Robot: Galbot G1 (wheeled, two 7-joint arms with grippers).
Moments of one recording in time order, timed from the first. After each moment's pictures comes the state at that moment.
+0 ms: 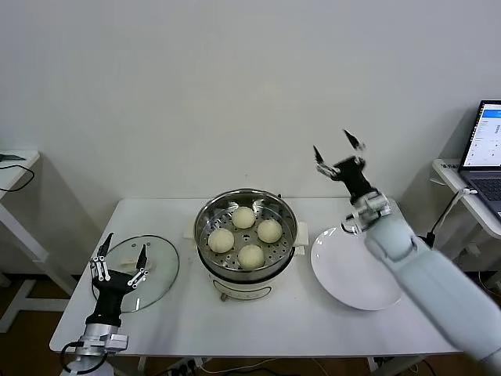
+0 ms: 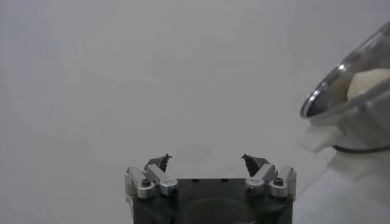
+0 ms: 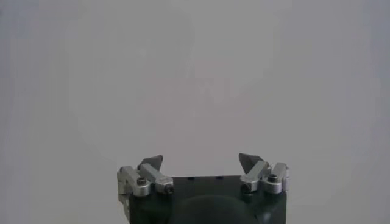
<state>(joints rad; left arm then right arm) 1.52 -1.23 -0.61 -1.91 0.58 -0.19 -0.26 -0.67 0.87 0.01 1.51 0.35 0.34 0.26</state>
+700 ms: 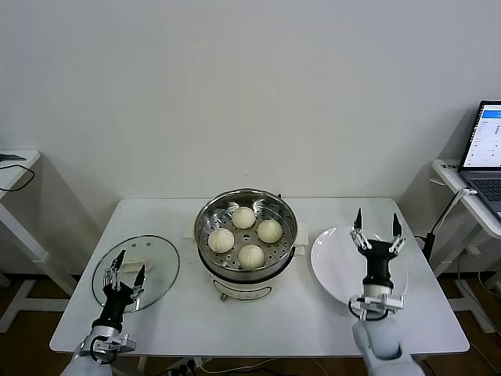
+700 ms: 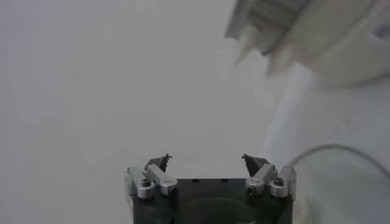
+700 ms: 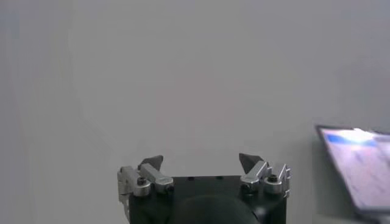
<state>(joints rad) 1.42 -1.20 -0.60 -1.61 0.88 -0.17 -0.27 -1.23 1.33 0.50 1.60 0.16 0.56 0.29</state>
